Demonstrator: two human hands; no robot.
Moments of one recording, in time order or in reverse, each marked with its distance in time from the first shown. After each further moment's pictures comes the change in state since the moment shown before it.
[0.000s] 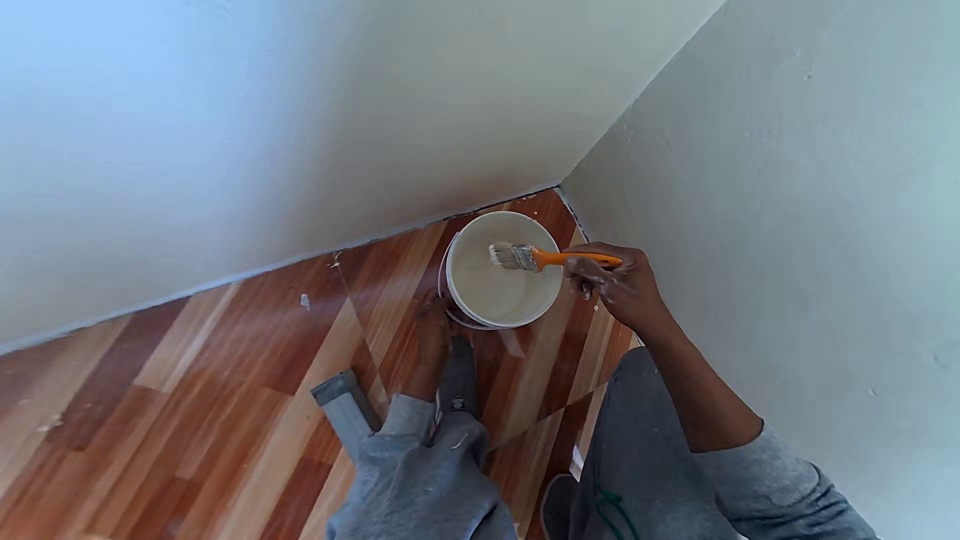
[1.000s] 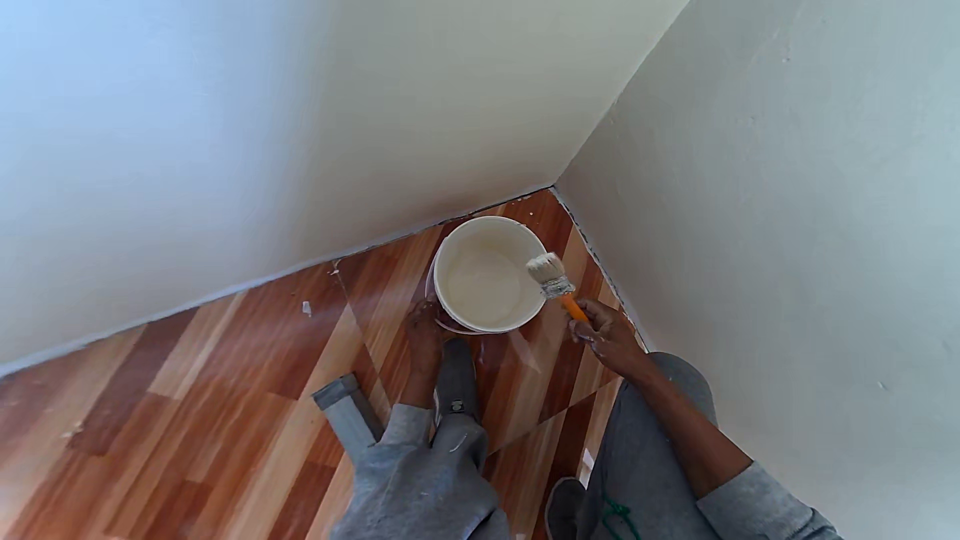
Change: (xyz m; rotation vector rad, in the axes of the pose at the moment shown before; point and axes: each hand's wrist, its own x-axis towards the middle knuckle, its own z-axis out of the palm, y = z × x) left_hand -0.003 -0.006 -0.010 0.106 0.058 0.195; right_hand -0.066 0.102 -0.001 0.072 -0.098 0.160
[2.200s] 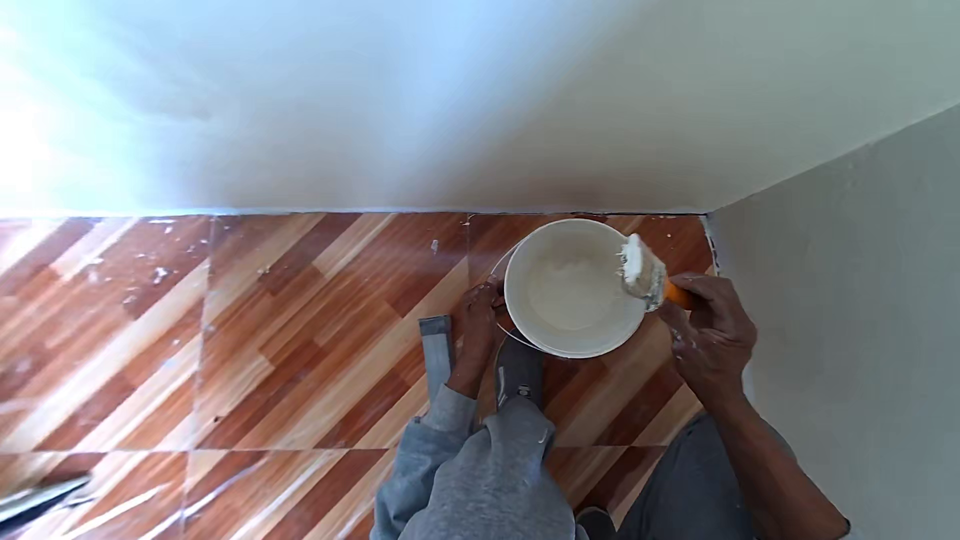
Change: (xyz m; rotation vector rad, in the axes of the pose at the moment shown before) left_hand -0.030 0.047 -0.075 -0.176 0.189 0.104; right_hand 0.062 -0.079 0.080 -0.162 0.199 -0.672
